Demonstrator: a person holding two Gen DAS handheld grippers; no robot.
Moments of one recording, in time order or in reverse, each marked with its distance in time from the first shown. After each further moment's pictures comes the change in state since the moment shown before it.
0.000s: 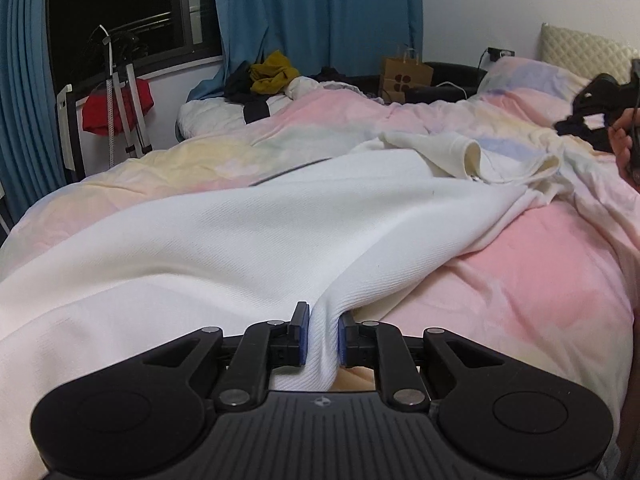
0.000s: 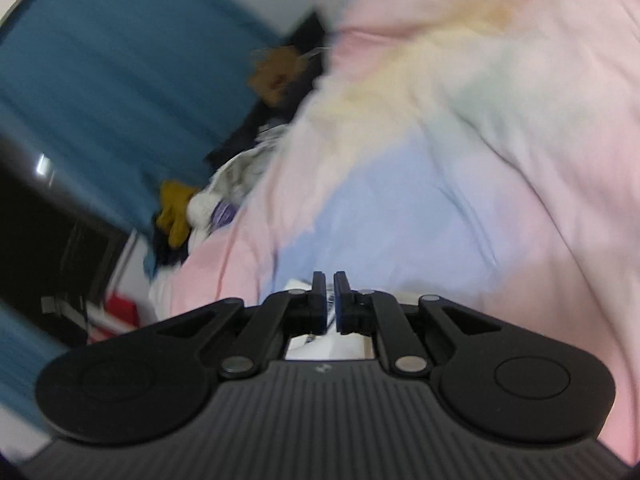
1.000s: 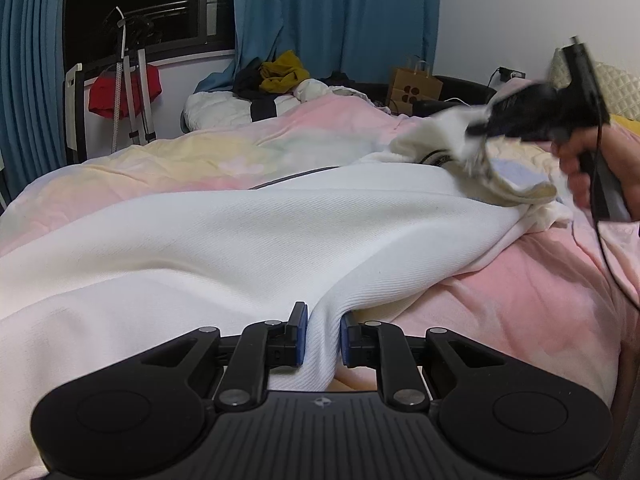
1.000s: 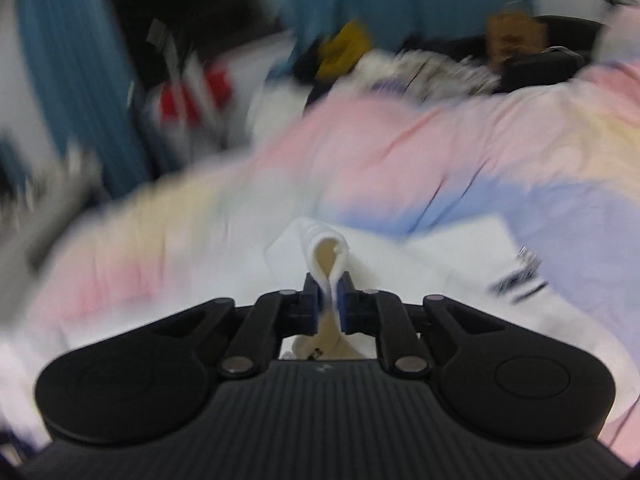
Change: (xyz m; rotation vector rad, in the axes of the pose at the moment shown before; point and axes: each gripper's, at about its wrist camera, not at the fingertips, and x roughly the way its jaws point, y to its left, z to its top) left arm -0.003 0.007 0.003 -0.090 0.000 -0.022; right arm 0.042 0.125 -0.072 -0.636 0.216 0.224
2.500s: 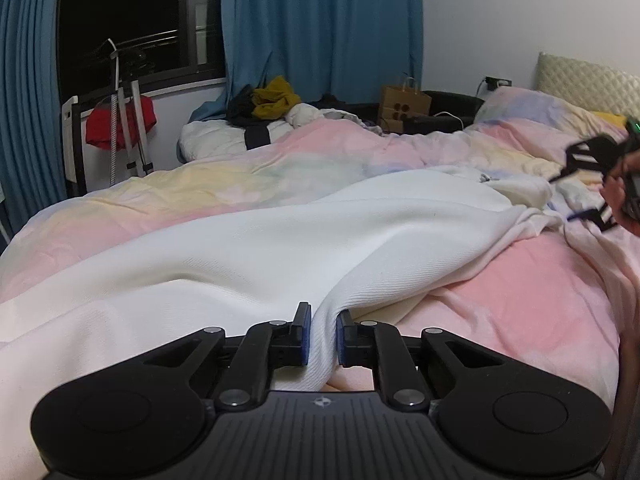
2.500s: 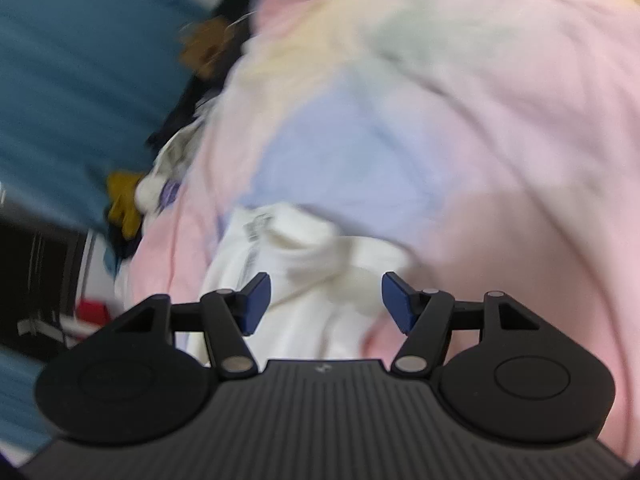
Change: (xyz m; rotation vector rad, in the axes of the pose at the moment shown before) left arm -0.013 -0.008 -0.001 0.053 -0.077 0.008; right arm -0.083 -0.157 -0.071 0.975 -0.088 -0.334
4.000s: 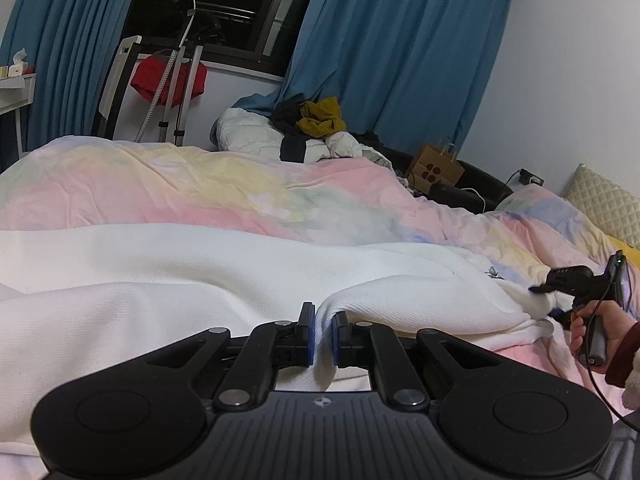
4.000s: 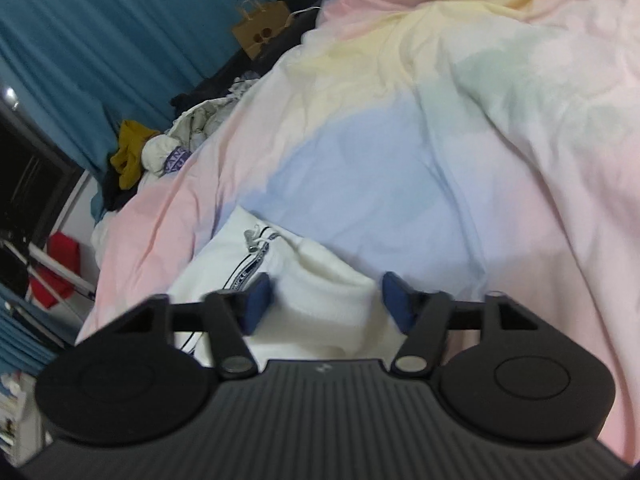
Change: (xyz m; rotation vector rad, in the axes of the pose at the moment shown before) left arm -0.021 0.057 0.014 -0.362 -0.074 -0.043; right arm 0.048 0.032 0.009 -0.393 -0.044 0.009
